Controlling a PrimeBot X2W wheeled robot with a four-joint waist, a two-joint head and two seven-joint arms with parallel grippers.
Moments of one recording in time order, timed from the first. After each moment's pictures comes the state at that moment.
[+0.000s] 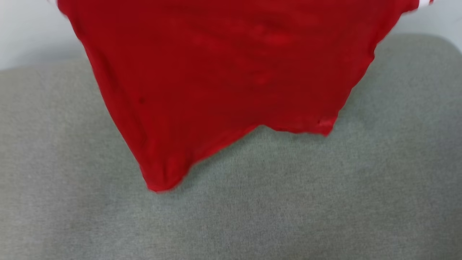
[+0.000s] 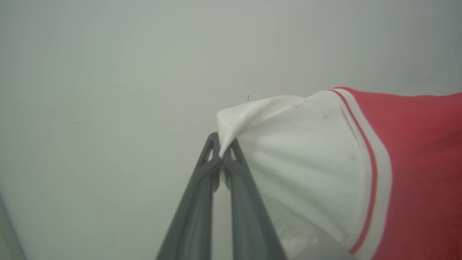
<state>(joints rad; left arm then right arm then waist) -0.66 0.84 0.00 -0.31 -0.70 0.09 0.15 -0.87 -0.48 -0.08 -0.11 0.40 0.13 0.41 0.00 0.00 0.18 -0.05</state>
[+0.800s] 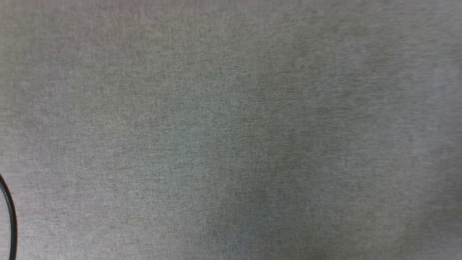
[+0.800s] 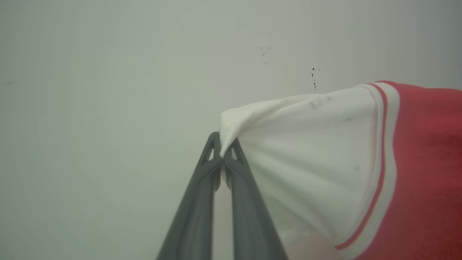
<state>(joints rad) -1.71 0.66 -0.20 0.42 -0.57 -0.06 -0.03 -1.64 -0.45 -0.01 0.41 0.21 0.13 0.19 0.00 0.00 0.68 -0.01</state>
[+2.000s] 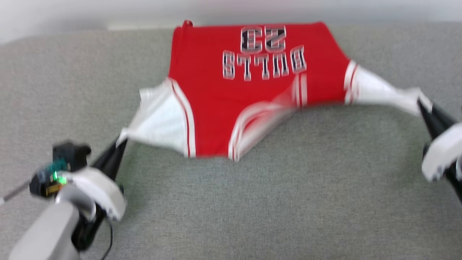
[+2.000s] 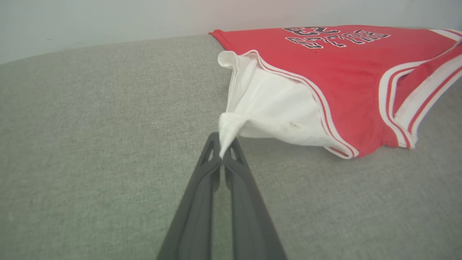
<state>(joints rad) -0.44 0.57 -0.52 0.44 -0.73 -0.09 -0.20 -0.53 -0.54 0.28 0.49 0.51 0.13 0.01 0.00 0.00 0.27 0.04</state>
